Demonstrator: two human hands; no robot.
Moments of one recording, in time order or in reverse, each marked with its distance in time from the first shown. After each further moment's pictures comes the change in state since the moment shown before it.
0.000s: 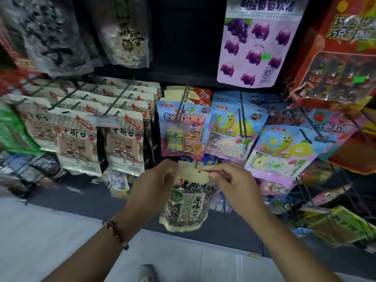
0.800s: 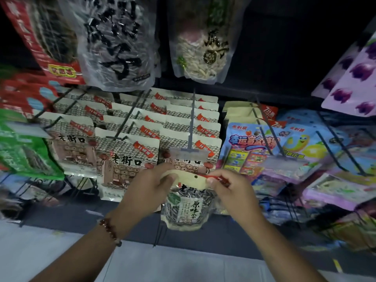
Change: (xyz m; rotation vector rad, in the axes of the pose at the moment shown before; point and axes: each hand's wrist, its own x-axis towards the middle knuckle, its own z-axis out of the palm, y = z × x) left_hand 0.089 -0.226 -0.146 -0.168 -0.118 0.036; right_hand 0.119 -0.113 0.208 0.017 0.023 0.135
